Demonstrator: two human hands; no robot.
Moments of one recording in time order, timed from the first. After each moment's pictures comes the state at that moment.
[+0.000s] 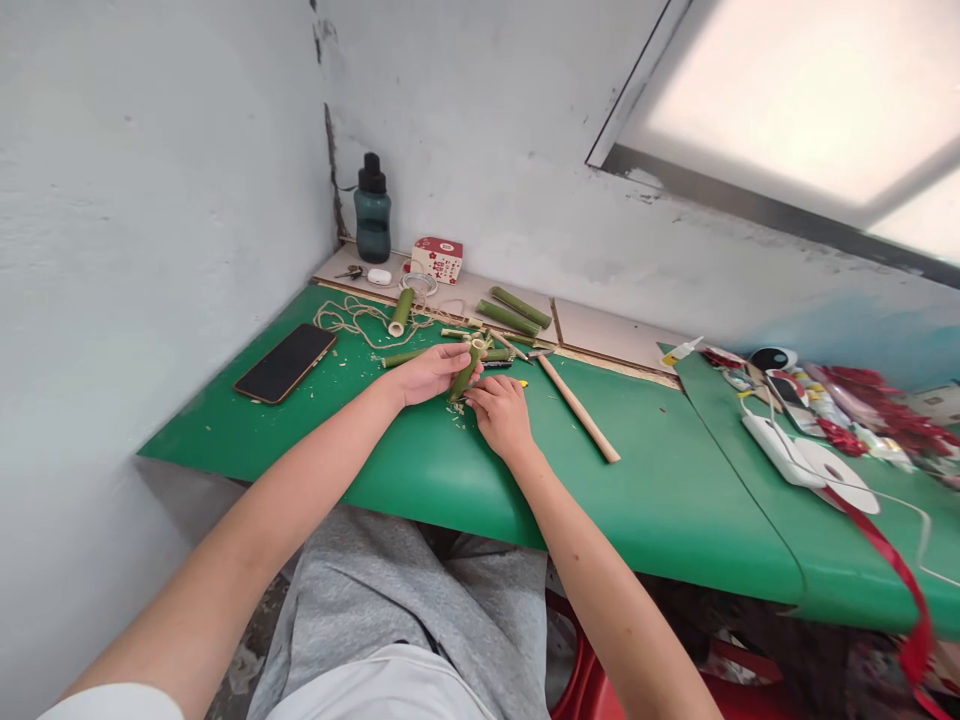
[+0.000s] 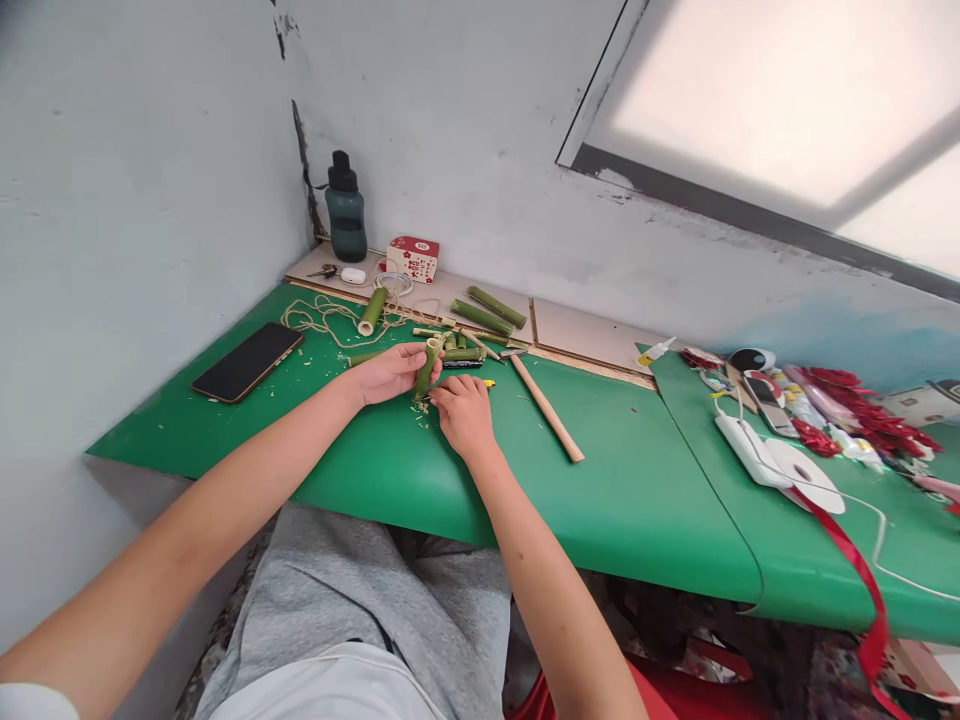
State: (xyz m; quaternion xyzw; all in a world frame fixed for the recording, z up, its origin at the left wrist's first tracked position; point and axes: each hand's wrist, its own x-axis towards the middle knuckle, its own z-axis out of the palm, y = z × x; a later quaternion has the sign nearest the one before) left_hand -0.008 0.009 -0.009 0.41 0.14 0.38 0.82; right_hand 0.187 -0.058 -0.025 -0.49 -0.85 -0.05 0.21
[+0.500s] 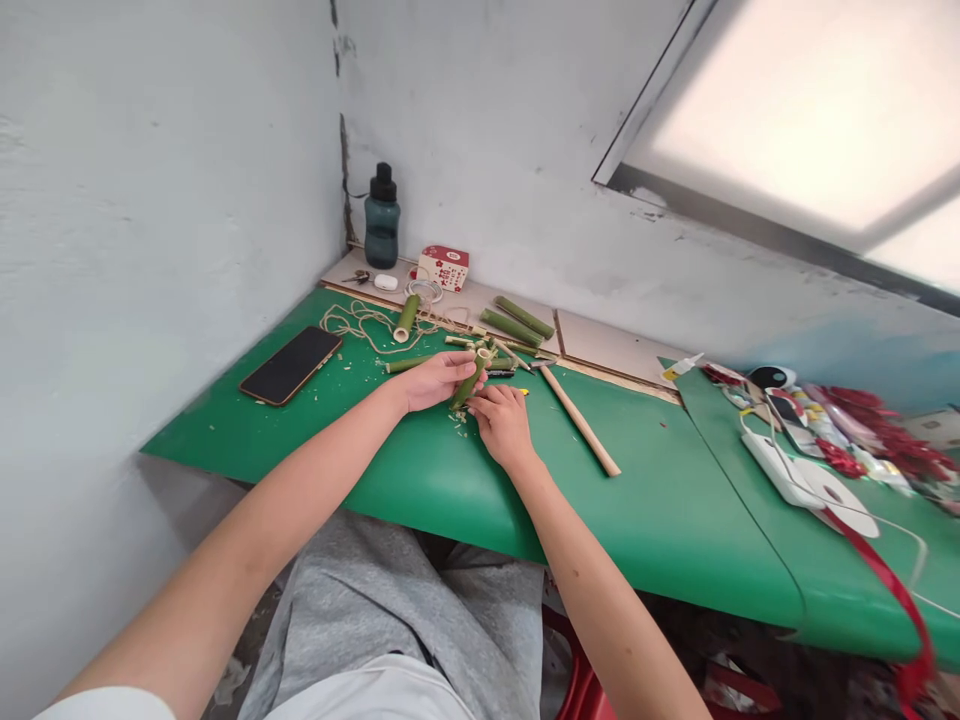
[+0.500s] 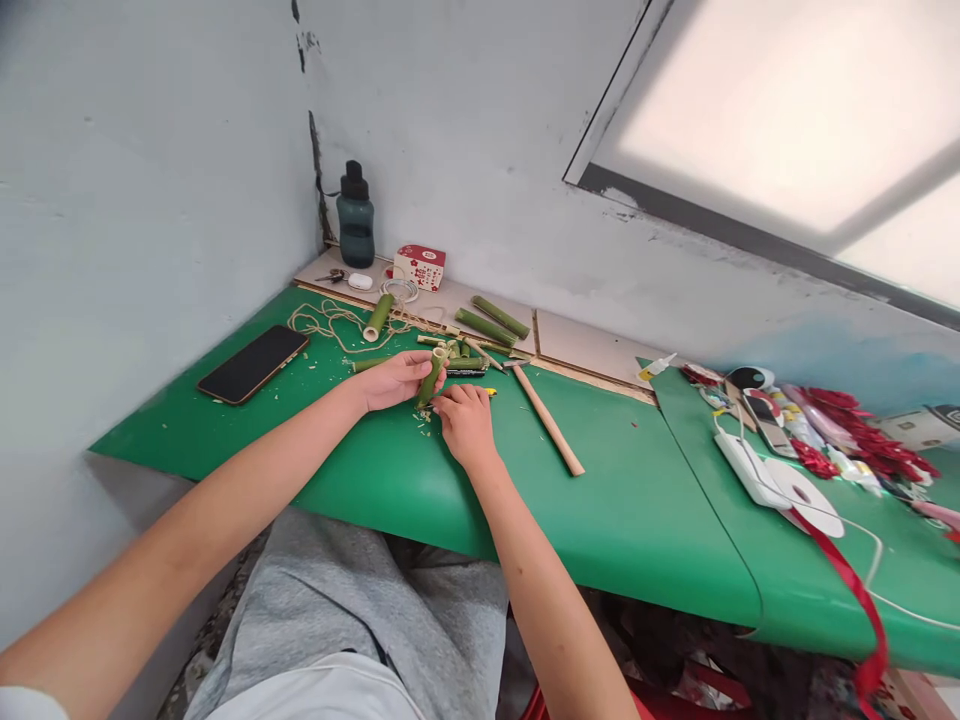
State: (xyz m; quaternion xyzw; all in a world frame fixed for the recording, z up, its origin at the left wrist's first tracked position) left_hand -0.008 0.009 -0.008 0.41 0.14 0.38 0.82; right_hand 0.186 -0.057 -0.025 -0.49 -0.85 -0.05 0.21
